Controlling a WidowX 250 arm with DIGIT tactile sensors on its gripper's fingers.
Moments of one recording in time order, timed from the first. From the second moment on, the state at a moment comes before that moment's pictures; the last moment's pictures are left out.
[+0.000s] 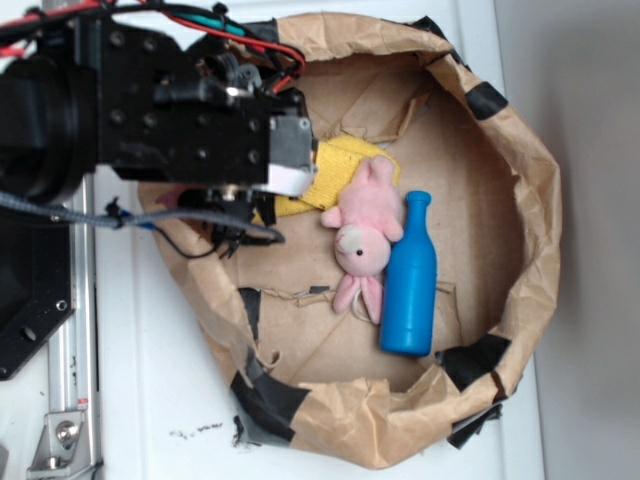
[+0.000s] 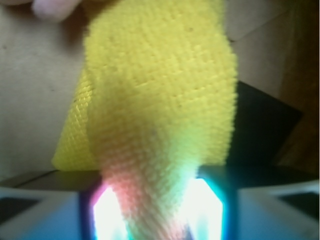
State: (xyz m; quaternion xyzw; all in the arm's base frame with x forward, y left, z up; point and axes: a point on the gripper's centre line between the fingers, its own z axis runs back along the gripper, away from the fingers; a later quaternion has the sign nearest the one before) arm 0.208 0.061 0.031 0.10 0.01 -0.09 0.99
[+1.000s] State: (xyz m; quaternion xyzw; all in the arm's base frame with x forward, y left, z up) arm 0.252 0.009 0.138 0.16 -0.06 -0.01 0.99
